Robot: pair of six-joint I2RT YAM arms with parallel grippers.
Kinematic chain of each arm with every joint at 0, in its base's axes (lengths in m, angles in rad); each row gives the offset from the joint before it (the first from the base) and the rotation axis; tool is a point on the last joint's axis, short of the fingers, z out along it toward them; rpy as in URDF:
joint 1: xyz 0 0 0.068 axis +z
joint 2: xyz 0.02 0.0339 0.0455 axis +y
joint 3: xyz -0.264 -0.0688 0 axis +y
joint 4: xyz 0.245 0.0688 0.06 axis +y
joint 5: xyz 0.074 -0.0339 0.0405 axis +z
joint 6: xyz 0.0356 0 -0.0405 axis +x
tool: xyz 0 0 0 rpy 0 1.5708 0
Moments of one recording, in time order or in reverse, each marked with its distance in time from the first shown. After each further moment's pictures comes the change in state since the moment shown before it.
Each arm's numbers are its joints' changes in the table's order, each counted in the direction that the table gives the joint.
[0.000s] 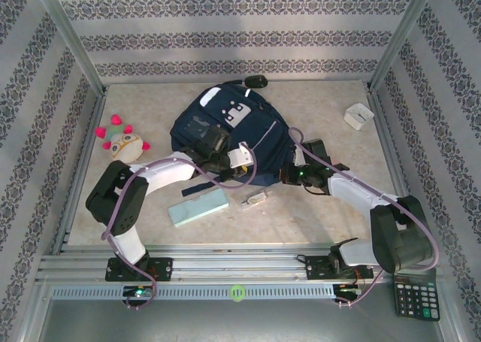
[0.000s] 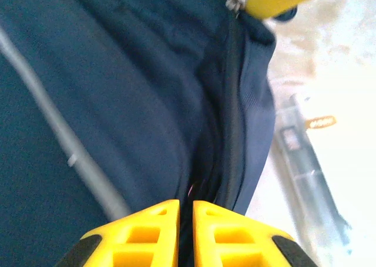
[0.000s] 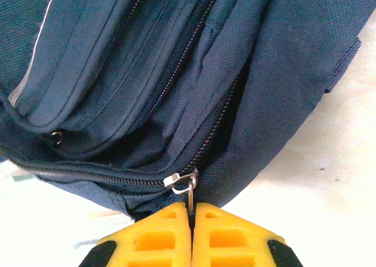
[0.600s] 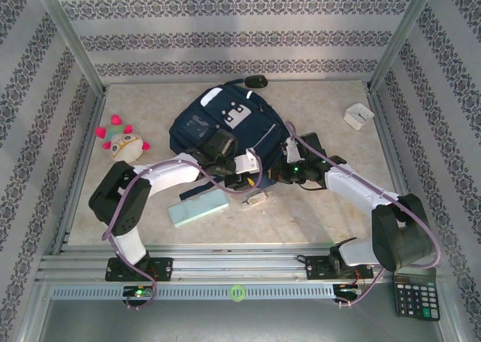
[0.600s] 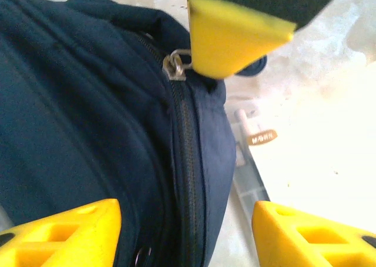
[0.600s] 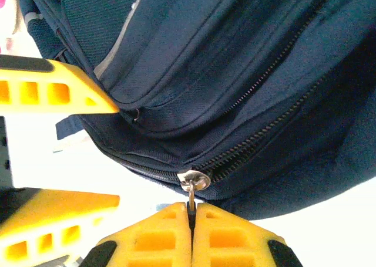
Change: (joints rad) left arm -0.084 0.050 -0.052 0.046 -0.051 0.005; right arm 0.061 0.009 -0.108 0.125 0.174 0.063
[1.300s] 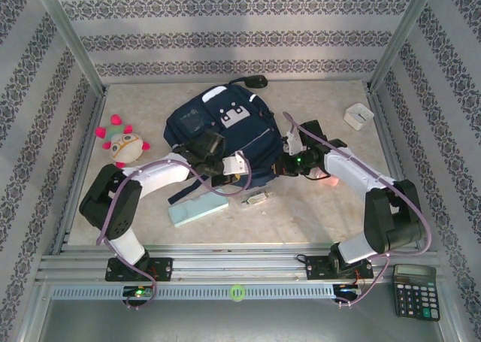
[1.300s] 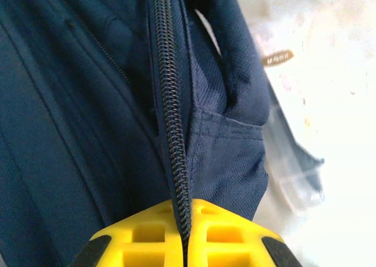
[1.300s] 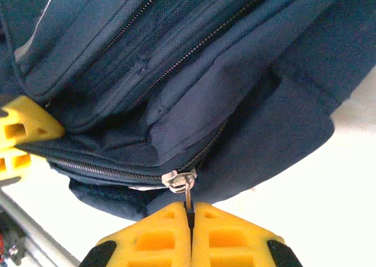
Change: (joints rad) left arm 0.105 -0.098 0.082 0.100 0.027 0.180; right arm -0.084 0.132 -0.181 0.216 0.023 -0.219
